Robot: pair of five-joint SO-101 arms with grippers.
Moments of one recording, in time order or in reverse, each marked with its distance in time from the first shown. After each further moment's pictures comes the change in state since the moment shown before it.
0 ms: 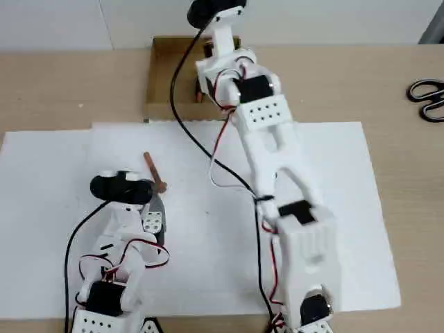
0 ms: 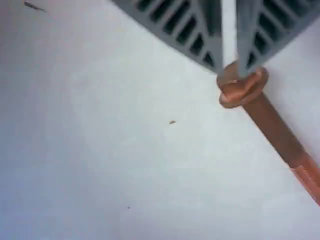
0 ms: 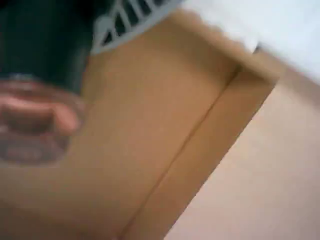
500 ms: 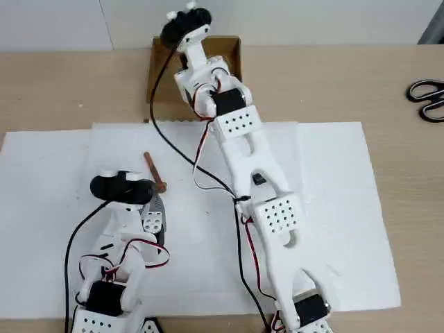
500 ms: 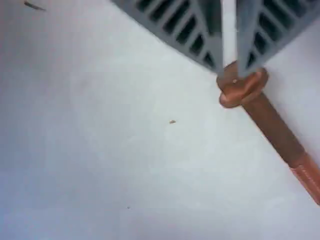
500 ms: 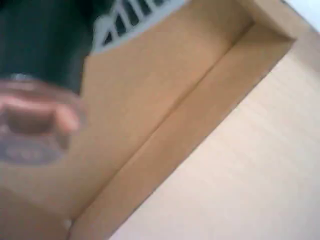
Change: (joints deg) left arm 0.0 0.0 0.0 0.0 0.0; right arm -3.8 27.2 -31.5 2.5 6.9
